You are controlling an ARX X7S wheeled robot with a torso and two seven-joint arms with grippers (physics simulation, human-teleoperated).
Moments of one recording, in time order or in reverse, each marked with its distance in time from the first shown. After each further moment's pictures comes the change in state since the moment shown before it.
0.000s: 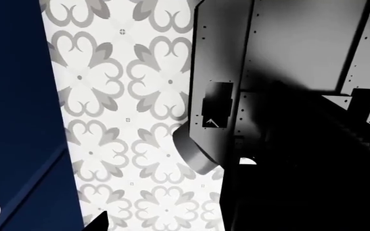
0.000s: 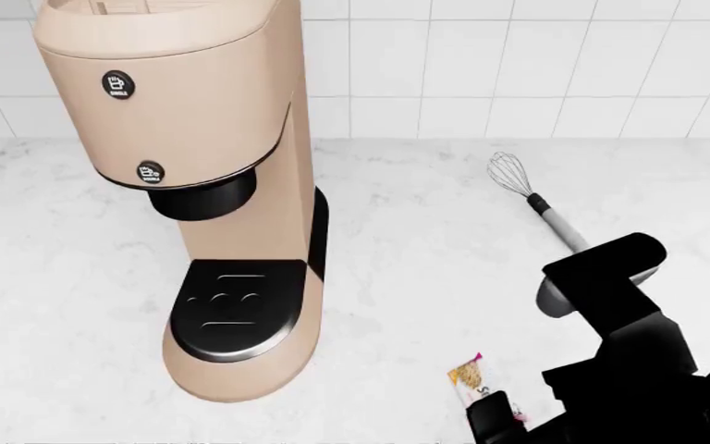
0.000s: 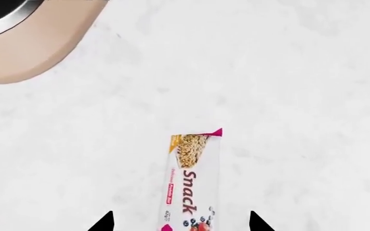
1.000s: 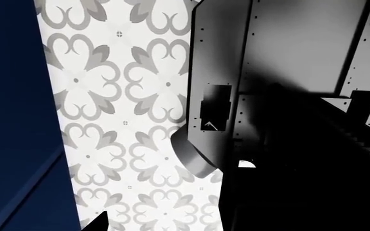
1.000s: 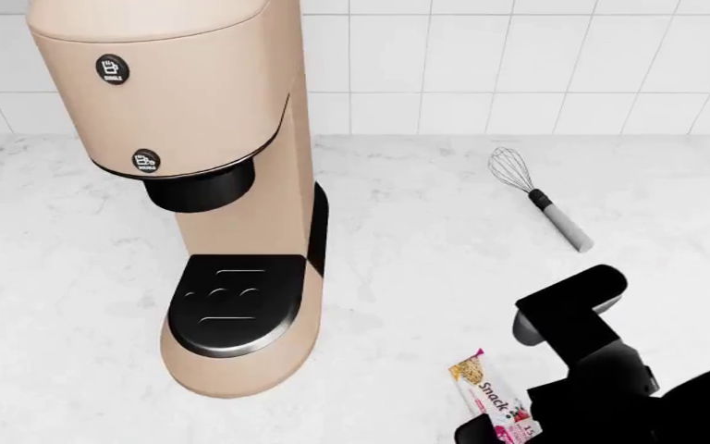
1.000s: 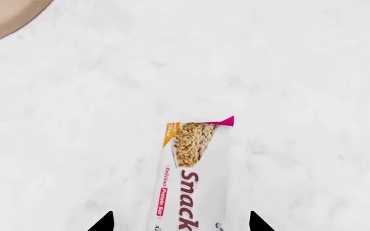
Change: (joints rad) left arm 0.001 0.000 0.001 0.000 0.000 0.007 0.008; right arm -0.135 -0.022 -0.022 0.006 -0.211 0.006 -0.113
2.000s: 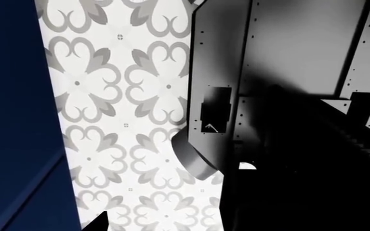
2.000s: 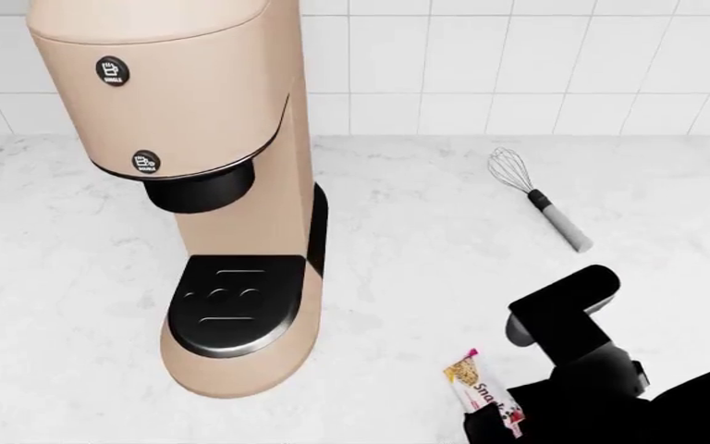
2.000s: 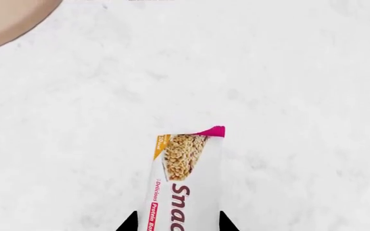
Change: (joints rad) left arm 0.001 0.000 0.001 0.000 0.001 0.010 -0.002; right arm -0.042 -0.013 0.016 -0.022 -0.102 -0.019 -0.029
